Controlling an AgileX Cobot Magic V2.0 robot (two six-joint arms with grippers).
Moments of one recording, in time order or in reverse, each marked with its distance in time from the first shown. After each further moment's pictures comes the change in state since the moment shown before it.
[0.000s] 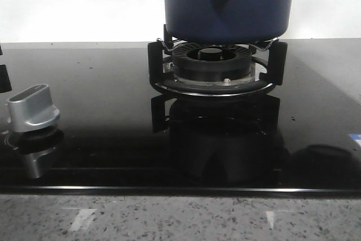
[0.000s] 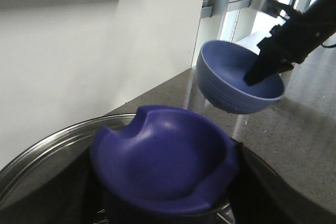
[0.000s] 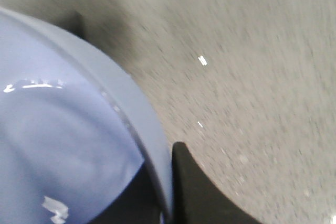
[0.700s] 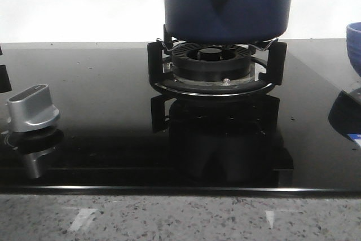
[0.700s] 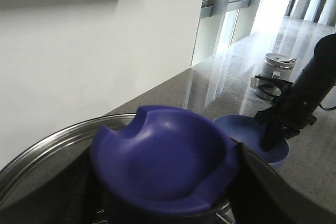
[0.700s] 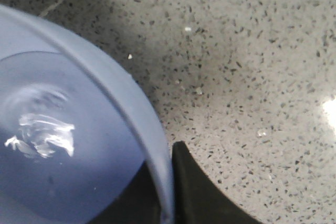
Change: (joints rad) left arm 0.000 0.000 0.000 0.000 0.000 0.000; right arm -0.143 -0.004 0.513 0.004 -0.169 0.042
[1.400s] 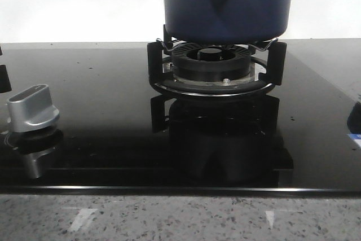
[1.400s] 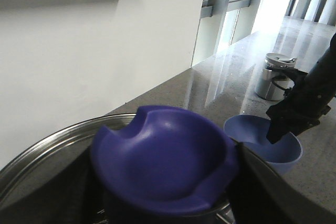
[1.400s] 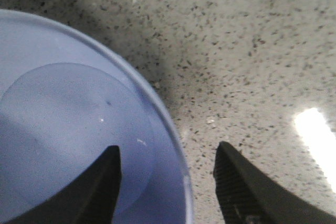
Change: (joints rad) left arm 0.000 0.000 -0.002 0.002 0.000 0.000; right arm 0.004 -0.066 -0.005 -0.113 0.037 0.038
